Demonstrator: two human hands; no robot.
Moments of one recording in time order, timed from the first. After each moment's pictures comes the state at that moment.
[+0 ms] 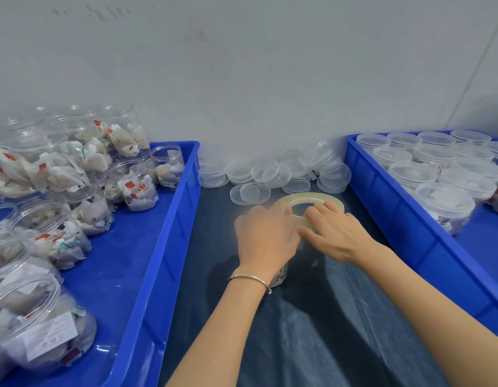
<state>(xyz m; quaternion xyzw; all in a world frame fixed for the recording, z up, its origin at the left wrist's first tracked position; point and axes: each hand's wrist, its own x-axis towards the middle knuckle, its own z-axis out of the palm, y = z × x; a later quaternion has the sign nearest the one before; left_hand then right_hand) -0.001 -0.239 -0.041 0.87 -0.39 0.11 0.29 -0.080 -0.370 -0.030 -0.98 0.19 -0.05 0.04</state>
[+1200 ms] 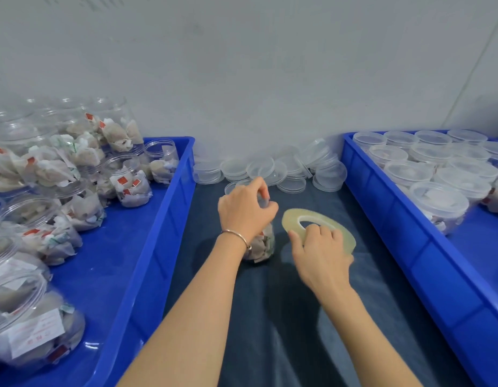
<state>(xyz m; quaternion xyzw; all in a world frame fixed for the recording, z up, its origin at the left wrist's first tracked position) 0.042 -0.254 -0.027 0.87 -0.35 0.06 0.34 -0.089 -0.310 -0.048 -0.89 0.43 -0.09 0.14</state>
